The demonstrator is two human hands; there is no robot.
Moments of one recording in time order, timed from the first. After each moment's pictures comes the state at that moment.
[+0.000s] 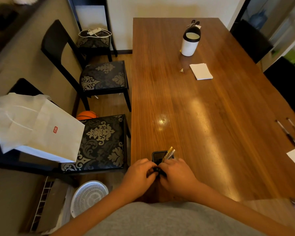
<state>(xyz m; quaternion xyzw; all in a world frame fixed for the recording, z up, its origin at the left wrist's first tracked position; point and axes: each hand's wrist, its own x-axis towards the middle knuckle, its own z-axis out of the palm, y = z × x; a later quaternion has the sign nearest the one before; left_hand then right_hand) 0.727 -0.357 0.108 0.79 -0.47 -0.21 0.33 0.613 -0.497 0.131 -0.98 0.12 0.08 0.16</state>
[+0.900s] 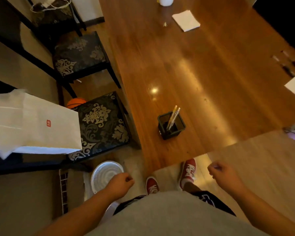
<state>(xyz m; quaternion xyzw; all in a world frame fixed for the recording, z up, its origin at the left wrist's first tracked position) 0.769 -0.197 -0.008 0.81 -0.35 -0.46 0.05 0.457 -0.429 0.053 -0.65 0.62 0.04 0.44</state>
